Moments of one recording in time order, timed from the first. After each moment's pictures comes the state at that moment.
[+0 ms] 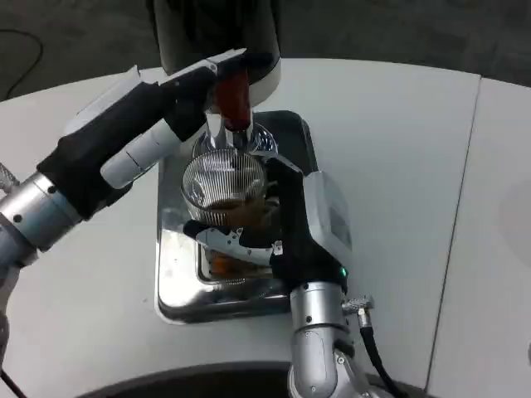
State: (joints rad) left arm -0.64 0.56 0.07 0.34 -0.28 -0.40 -0.72; right arm -0.67 0.10 0.45 0.61 -0.41 -0.07 -0.69
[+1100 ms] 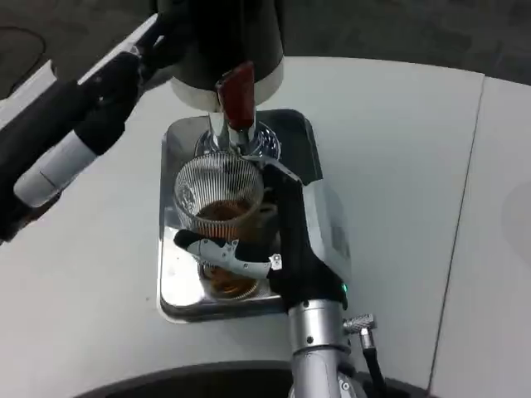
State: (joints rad) left arm -0.43 0.62 0.28 0.07 -0.34 -0.33 -0.75; right arm -0.54 0.10 0.47 0.43 -0.45 -0.06 -0.66
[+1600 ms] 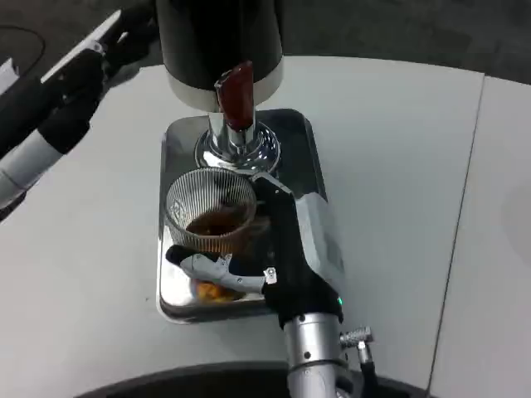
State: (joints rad) left arm -0.39 0.67 0.35 0.07 -0.36 -0.34 -0.77; right arm -0.47 0.11 0.49 0.37 -0.45 -0.06 -0.62
